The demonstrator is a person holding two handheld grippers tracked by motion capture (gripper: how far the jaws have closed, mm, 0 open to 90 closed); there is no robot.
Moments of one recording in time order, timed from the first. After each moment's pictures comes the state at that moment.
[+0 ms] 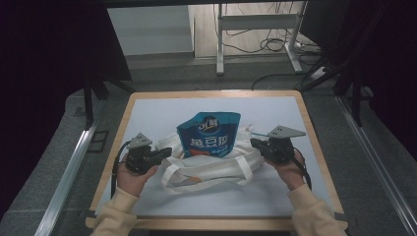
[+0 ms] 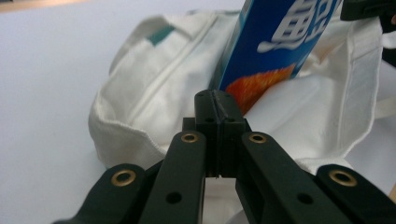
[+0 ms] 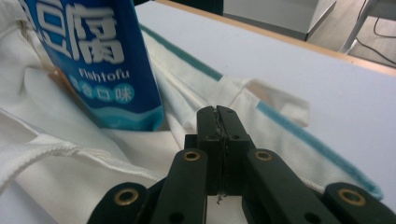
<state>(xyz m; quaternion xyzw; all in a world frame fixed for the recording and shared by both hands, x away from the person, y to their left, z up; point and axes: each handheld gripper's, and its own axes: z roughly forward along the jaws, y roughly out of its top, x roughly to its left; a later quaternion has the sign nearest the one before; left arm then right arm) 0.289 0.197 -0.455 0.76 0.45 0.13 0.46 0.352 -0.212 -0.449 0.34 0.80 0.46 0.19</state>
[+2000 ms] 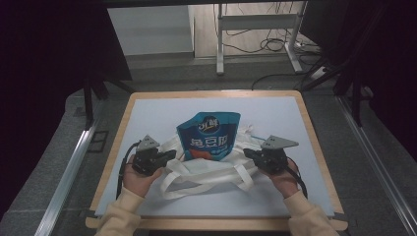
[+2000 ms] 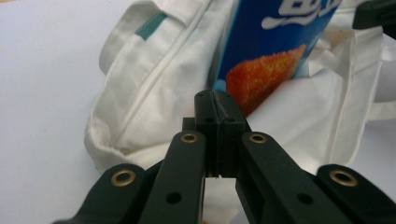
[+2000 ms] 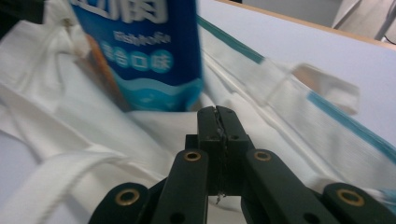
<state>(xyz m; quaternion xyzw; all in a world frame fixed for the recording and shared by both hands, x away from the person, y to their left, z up) 0.295 0.184 -0.464 0.77 0.44 0.14 0.44 0.334 -0.199 -0.469 0.31 0.81 0.47 0.16</state>
